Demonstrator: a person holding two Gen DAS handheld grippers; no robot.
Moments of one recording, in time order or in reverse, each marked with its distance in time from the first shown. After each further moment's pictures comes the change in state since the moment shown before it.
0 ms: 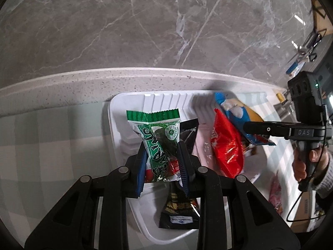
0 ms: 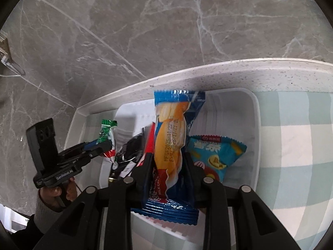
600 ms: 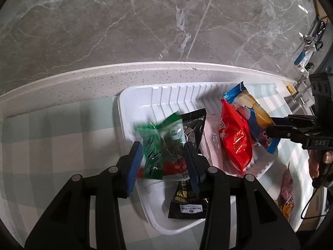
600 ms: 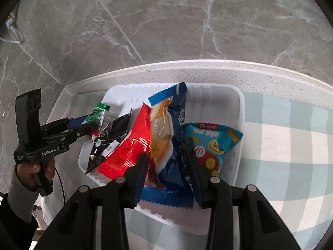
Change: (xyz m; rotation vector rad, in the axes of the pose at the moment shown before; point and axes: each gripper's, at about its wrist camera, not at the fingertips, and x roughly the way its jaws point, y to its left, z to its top) left arm -0.007 -0.012 -0.013 0.029 0.000 0.090; right arm -0.015 0.017 -0.019 -0.159 0.003 -0.146
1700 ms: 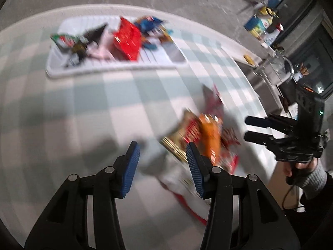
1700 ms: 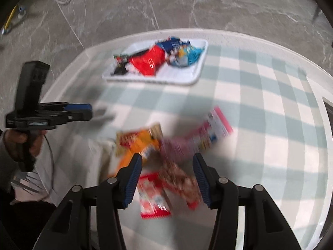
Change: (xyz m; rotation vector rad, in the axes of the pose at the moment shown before) left arm -0.104 -0.157 -0.198 -0.017 0.133 -0.222; right arm -0.116 0.009 -0.220 -0.109 -0.009 -0.109
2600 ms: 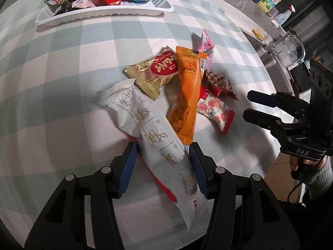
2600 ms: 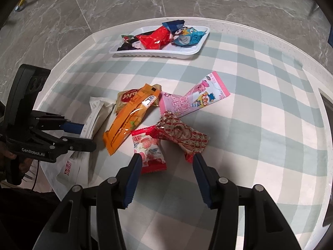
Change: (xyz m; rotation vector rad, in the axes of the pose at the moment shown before) left arm 0.043 -0.052 -0.064 -0.009 0.155 0.088; right arm -0.007 0.005 -0.053 -0.073 0.005 0.002
